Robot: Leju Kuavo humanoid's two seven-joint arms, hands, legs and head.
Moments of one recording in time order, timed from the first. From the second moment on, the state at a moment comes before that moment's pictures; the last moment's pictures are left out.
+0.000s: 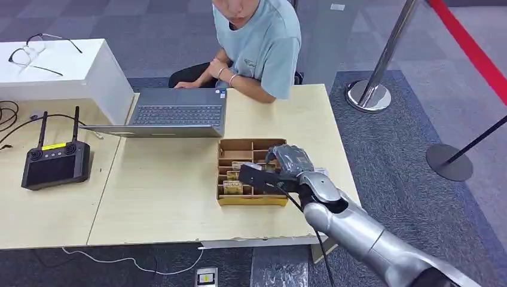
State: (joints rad) left arm -0.12 0.00 -1.19 -0.21 0.56 0.55 0.19; right arm -0.61 -0.26 0.89 -1.29 0.65 -0.19 0.53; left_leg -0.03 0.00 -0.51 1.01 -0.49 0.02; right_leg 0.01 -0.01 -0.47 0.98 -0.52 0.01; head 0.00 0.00
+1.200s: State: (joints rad) left arm -0.12 -0.01 -1.19 -0.21 0.56 0.55 0.18; right arm -0.63 -0.26 0.89 -1.28 0.64 -0.20 0.54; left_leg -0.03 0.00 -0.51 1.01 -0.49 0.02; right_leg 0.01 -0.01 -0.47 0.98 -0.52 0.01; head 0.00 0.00
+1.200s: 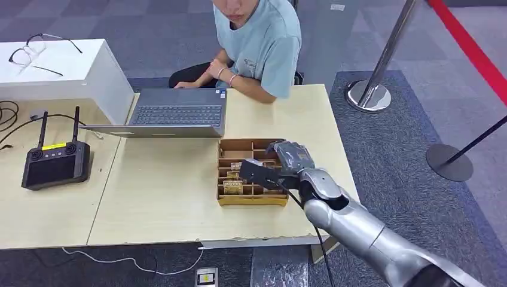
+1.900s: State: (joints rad) left arm -0.12 -0.01 -1.19 -0.21 0.56 0.55 0.18; right arm -0.63 -0.25 0.89 -1.26 0.64 -0.19 0.53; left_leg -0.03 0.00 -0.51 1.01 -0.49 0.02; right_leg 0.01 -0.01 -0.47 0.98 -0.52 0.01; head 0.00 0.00
